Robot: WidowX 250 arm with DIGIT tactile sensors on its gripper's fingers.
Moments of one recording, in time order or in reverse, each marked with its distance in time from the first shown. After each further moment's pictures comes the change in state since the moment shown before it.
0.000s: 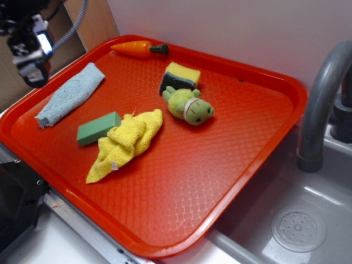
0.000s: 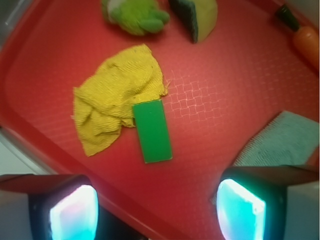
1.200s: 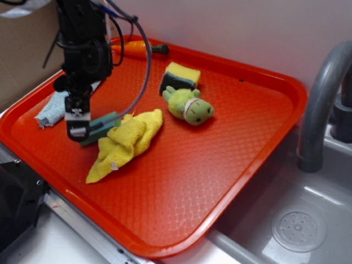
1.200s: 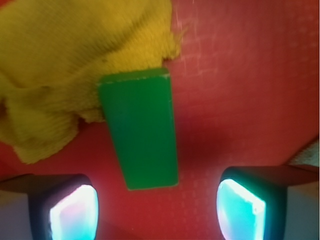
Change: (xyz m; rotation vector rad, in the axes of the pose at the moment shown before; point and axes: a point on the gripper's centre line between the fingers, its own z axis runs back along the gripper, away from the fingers) arm 0.008 -0.003 -0.081 0.103 0.335 -0.035
